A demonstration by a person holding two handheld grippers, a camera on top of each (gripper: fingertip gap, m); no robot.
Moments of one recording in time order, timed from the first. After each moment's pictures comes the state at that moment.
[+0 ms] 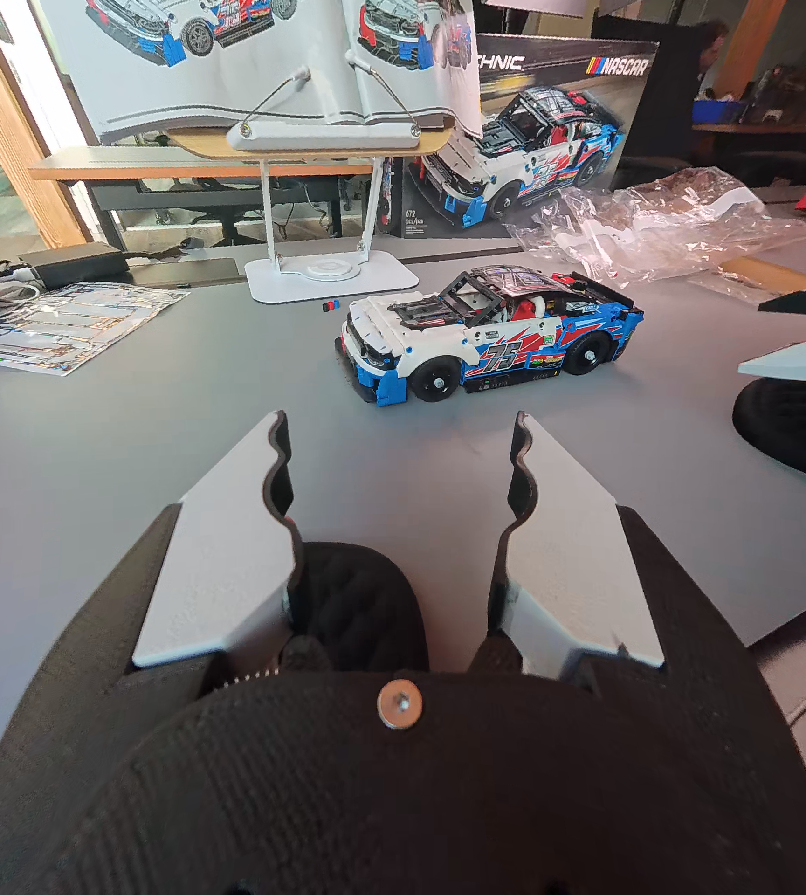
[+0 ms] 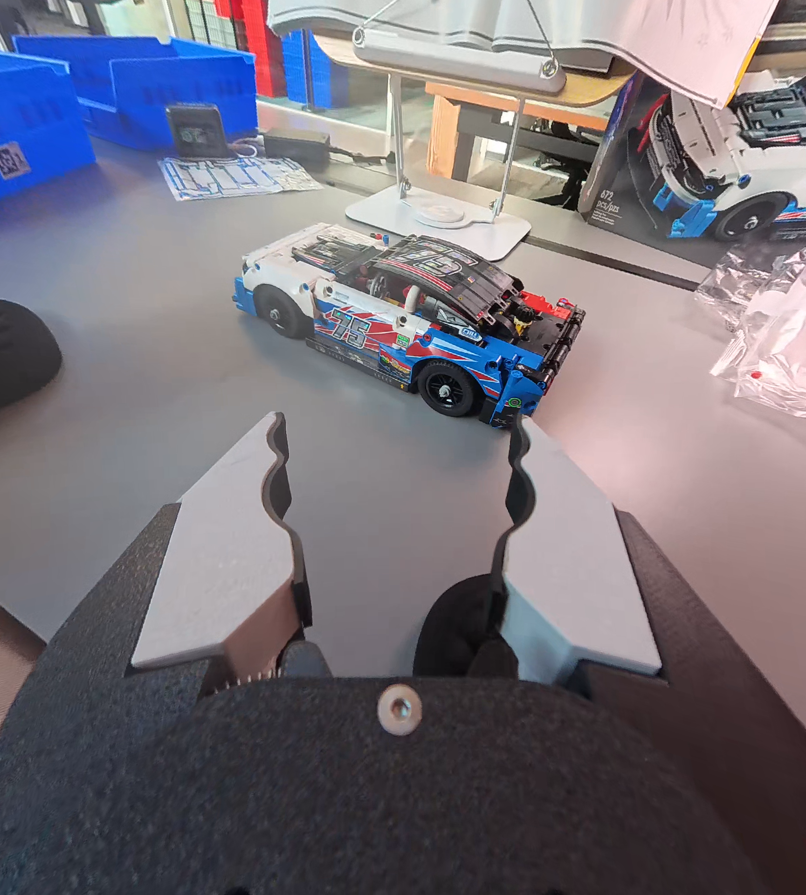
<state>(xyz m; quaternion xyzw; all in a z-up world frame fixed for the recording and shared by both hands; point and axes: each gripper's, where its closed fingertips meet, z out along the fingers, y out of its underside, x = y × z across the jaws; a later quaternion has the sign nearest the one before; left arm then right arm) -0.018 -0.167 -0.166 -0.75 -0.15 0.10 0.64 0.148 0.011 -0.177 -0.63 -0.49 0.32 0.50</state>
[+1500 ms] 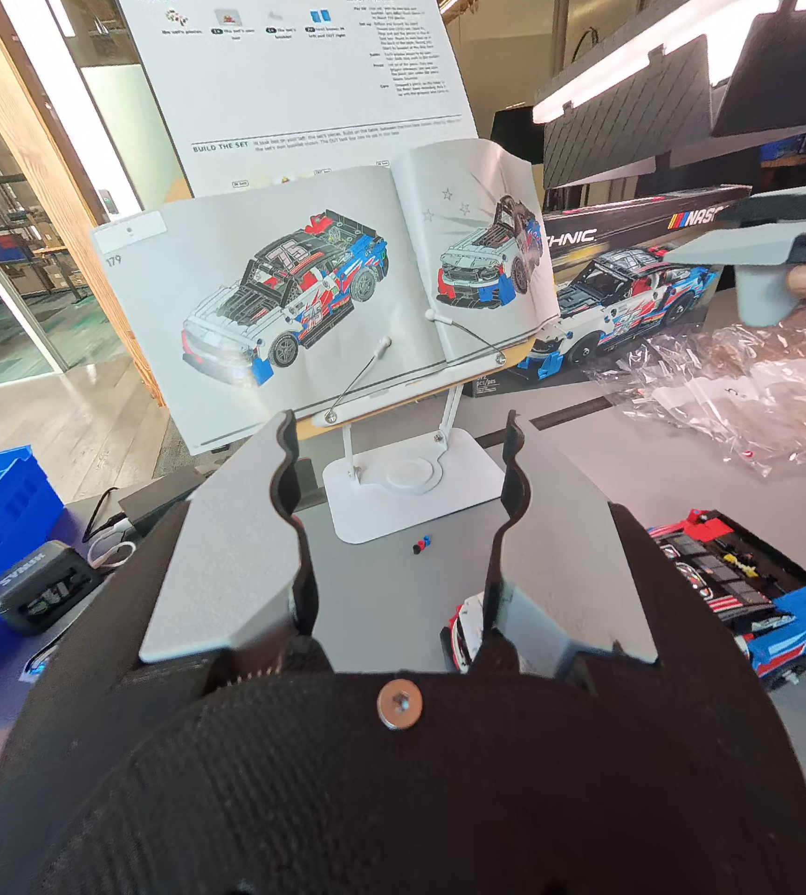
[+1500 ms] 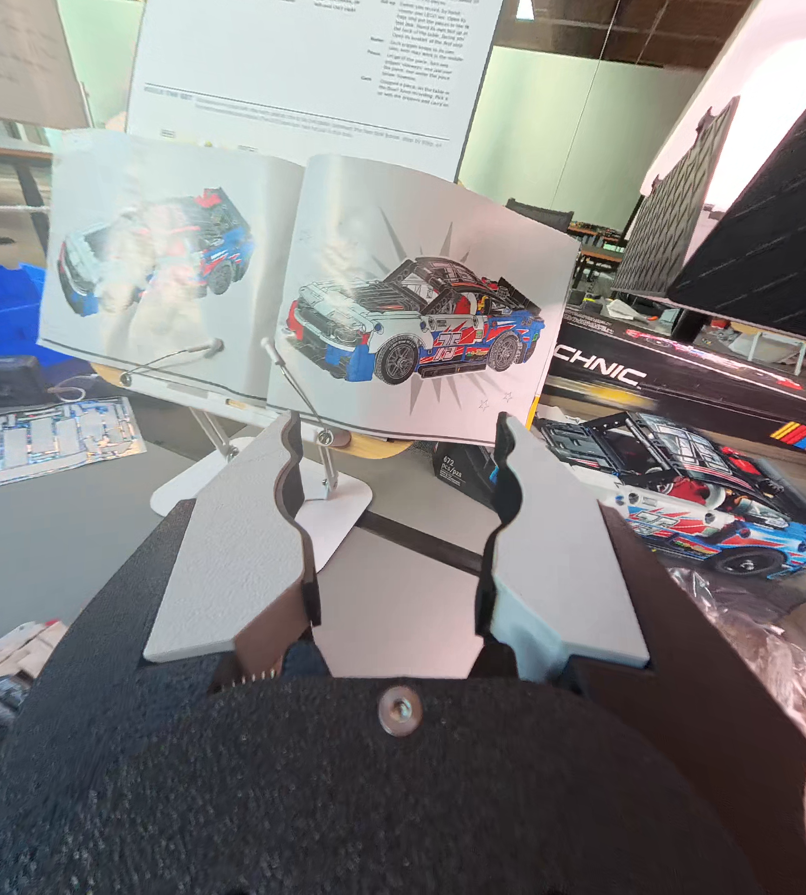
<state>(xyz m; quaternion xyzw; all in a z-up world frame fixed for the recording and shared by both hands) -0.147 -0.012 -0.005 -0.71 -0.11 0.19 0.67 -0.032 0.237 0.012 -0.58 -0.43 0.32 0.61</state>
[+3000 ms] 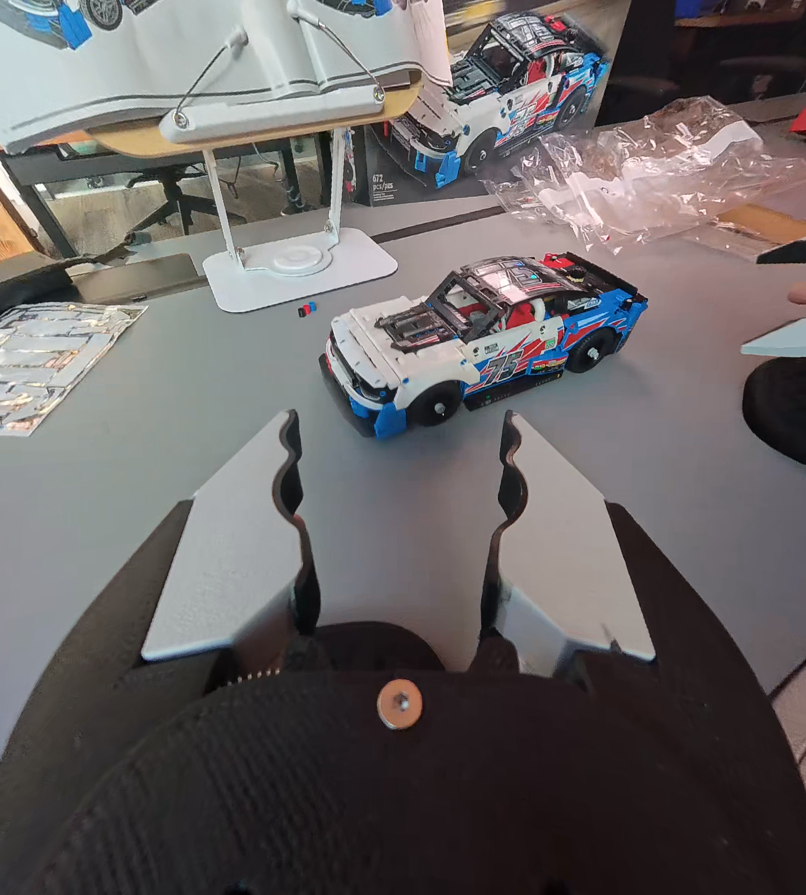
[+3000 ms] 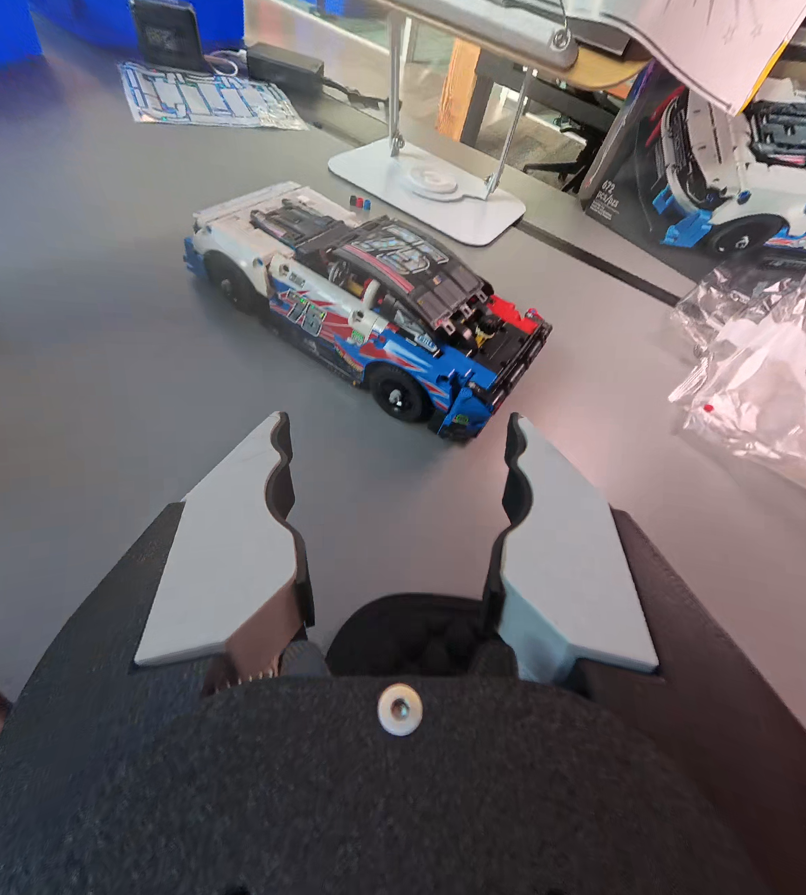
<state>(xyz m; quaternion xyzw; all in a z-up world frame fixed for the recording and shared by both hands) -0.036 -0.128 -0.150 -0.79 -0.10 0.09 0.59 0.141 0.044 -0.170 -0.63 -0.55 0.26 0.48</state>
